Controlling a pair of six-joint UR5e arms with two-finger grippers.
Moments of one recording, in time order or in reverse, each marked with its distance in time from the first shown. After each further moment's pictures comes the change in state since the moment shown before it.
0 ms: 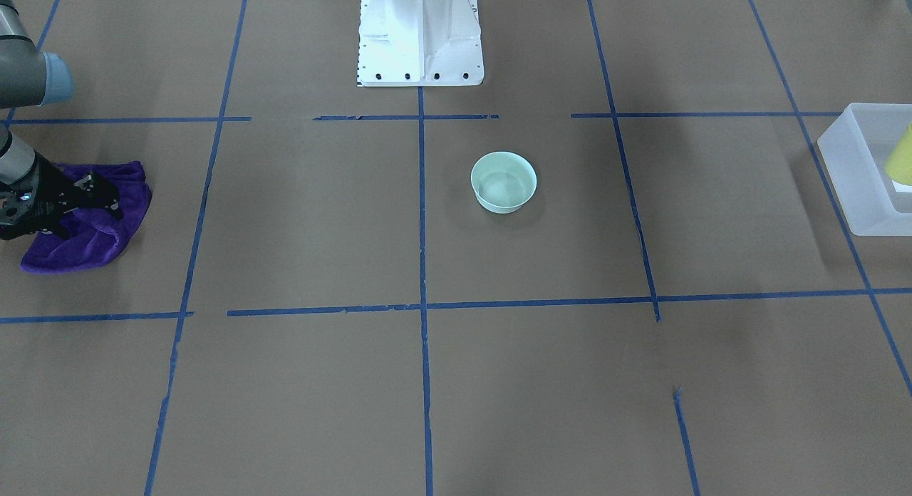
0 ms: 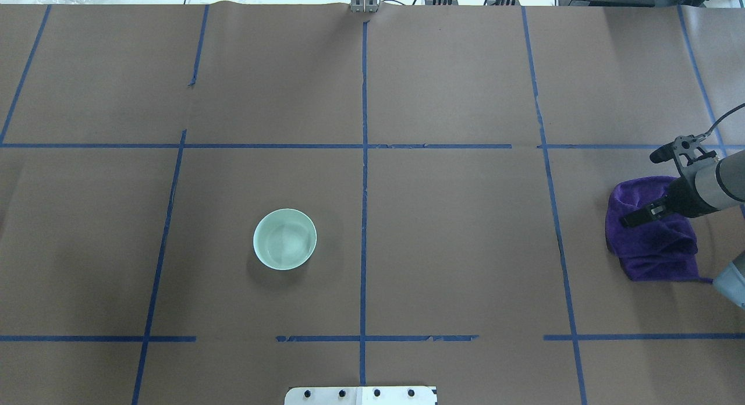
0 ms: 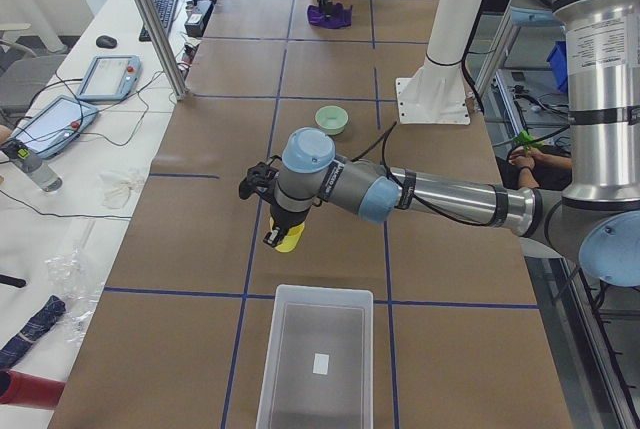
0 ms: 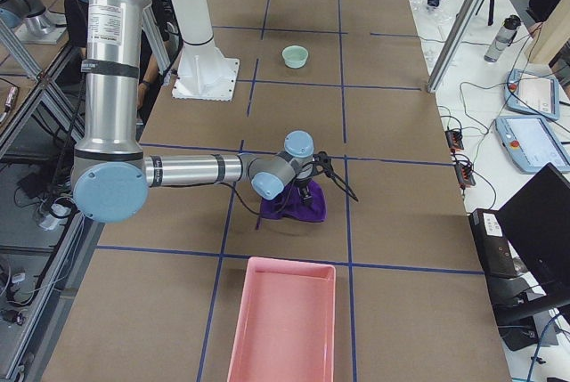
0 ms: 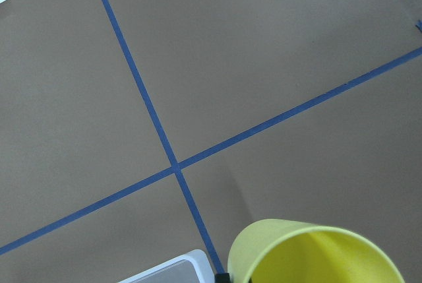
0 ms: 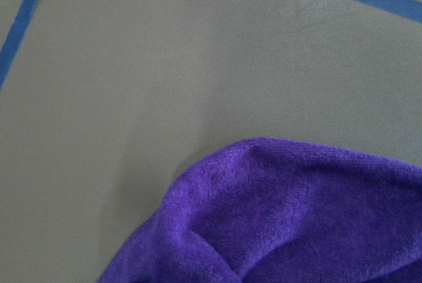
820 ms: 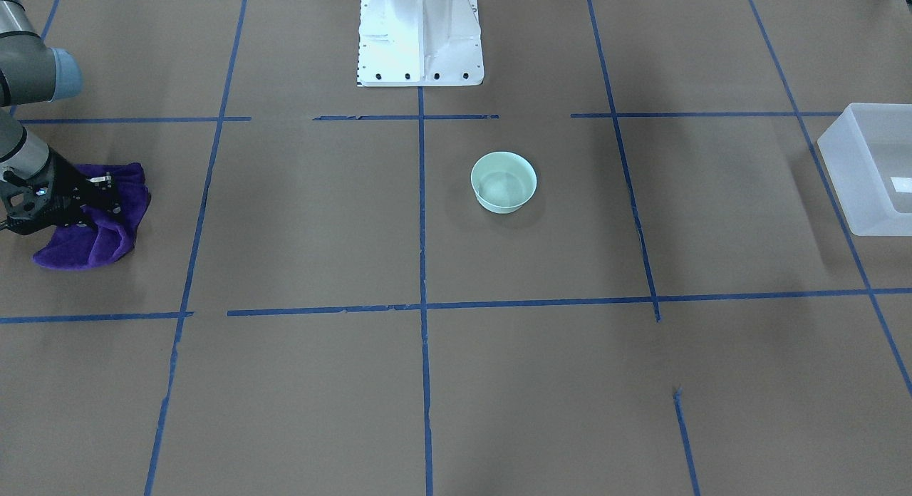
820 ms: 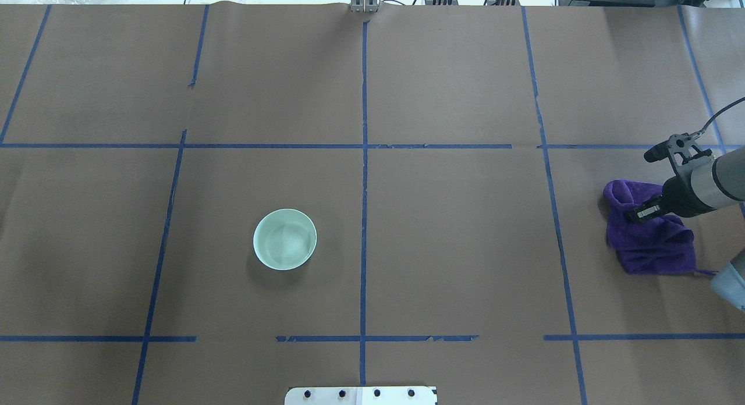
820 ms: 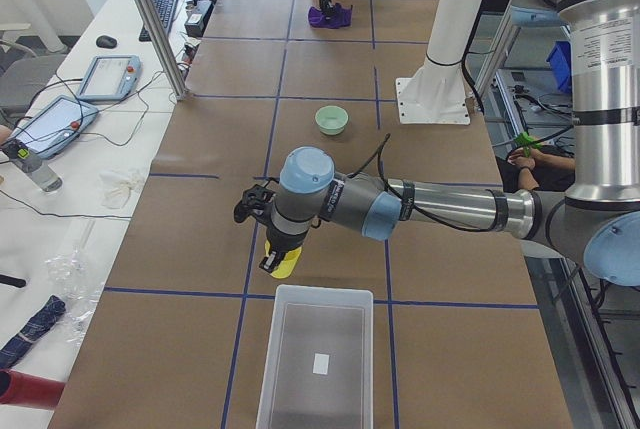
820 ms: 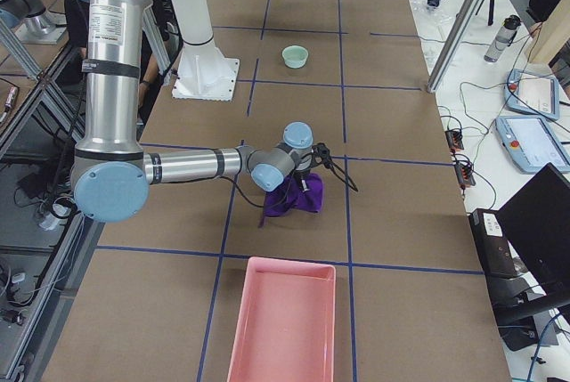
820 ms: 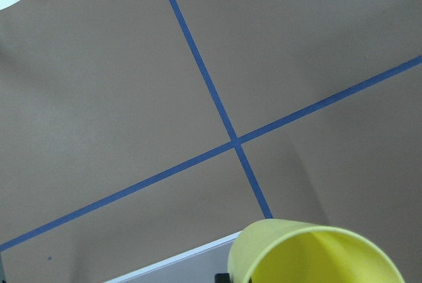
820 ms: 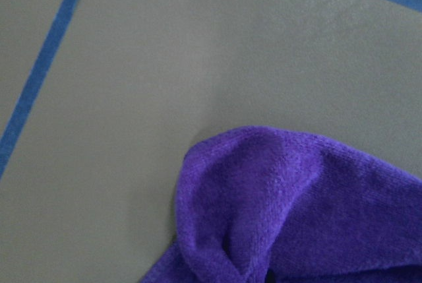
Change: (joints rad) left arm -0.032 -0.004 0.057 -0.001 0.065 0.032; right arm 0.002 -0.005 0.097 -0.074 0.012 -0.002
